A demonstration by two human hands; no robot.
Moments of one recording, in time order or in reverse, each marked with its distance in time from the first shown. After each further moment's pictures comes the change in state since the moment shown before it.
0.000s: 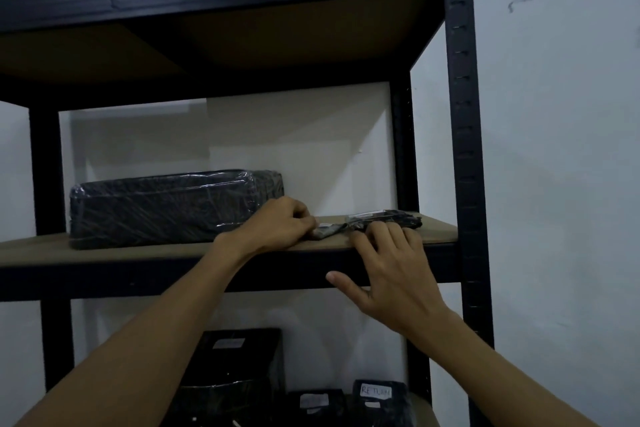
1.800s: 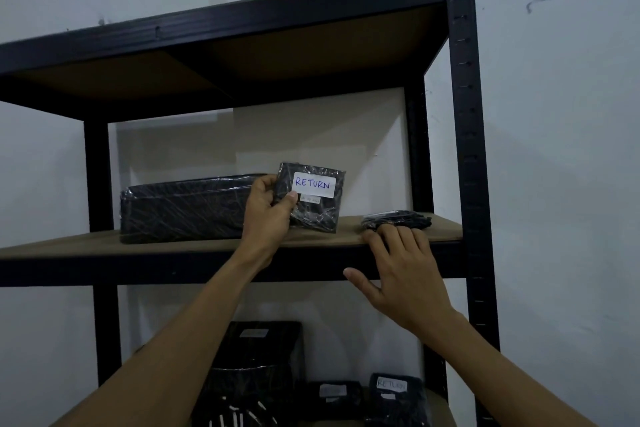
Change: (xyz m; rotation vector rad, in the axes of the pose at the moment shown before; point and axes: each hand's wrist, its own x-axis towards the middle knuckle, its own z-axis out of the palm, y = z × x) left_hand -0.040 0.013 -0.006 -0.898 0.589 -0.078; right_hand -0.010 0.000 0.005 0.011 0.056 0.024
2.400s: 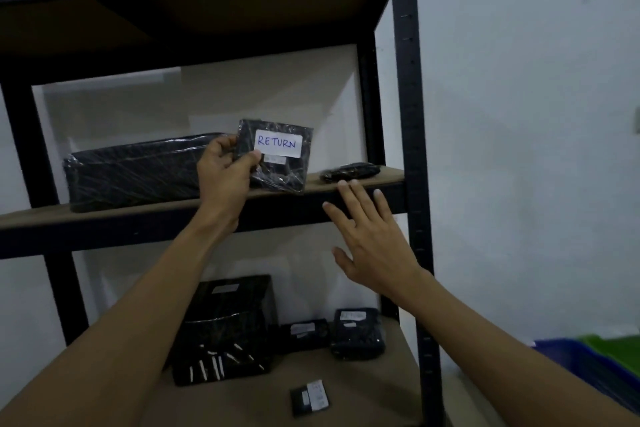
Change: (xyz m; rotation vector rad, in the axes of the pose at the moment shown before) left_hand -0.043 0.036 0.002 -0.034 0.056 -0.059; right_hand -0.043 -0.001 -0.032 -0.060 -0.195 -0.091
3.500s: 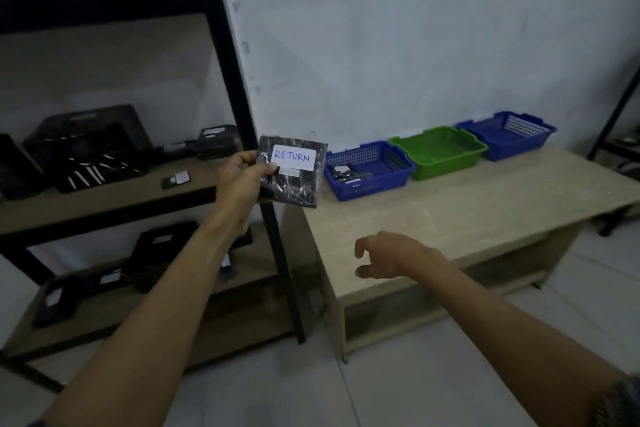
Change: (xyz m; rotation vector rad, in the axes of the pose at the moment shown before) left_hand -0.412 0.009 0.085 0.013 -0.368 -0.705; right_hand -0.443 0.064 -0.168 0.337 -1.294 0.412
